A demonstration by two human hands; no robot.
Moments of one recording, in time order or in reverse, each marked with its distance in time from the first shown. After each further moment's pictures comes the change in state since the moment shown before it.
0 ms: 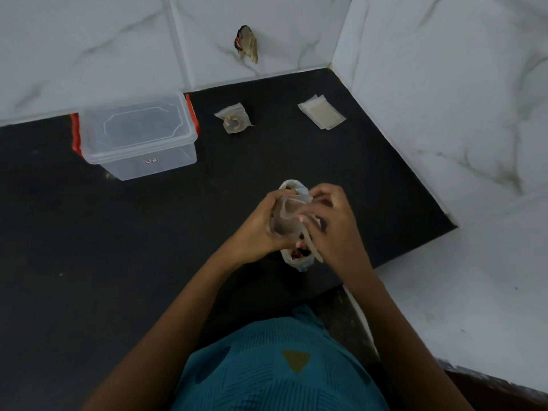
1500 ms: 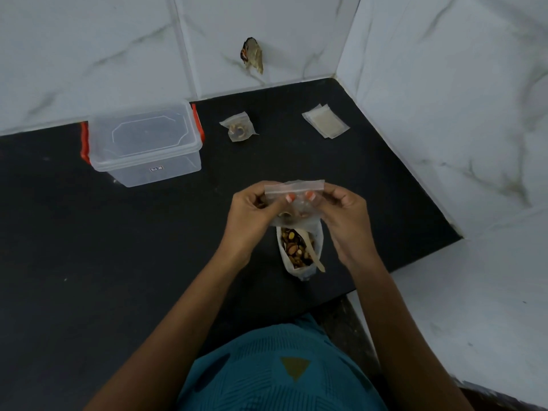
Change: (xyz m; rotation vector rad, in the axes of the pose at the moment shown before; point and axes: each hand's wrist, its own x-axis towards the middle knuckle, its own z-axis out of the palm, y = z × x) left_hand 0.003 0.039 -0.003 -0.236 0.386 0.045; right_hand 0.029 -0.017 -0.015 0.877 0.026 0.455
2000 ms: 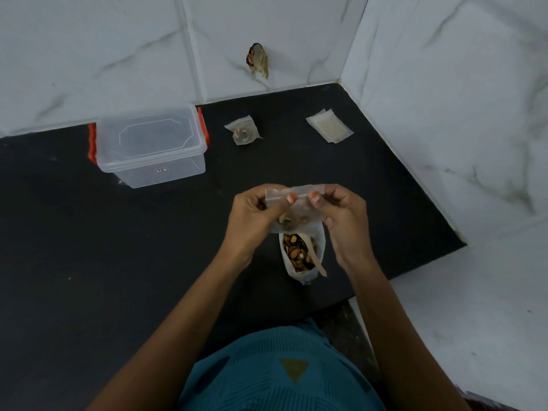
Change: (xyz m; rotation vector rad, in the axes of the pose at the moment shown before) left_hand -0.002 0.005 -0.001 -0.016 -0.003 -0.011; right_hand 0.000 -0.004 0.006 -0.040 -0.022 -0.033
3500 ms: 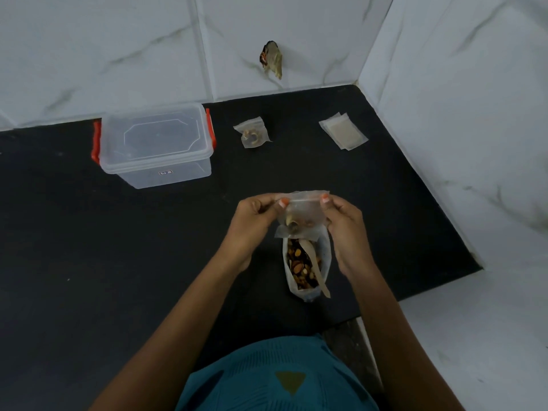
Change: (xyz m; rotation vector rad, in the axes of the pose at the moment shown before) left_hand 0.029 -0.008 -0.008 0.052 0.002 -0.195; right_hand 0.037 0.017 -0.004 -0.034 0.010 0.184
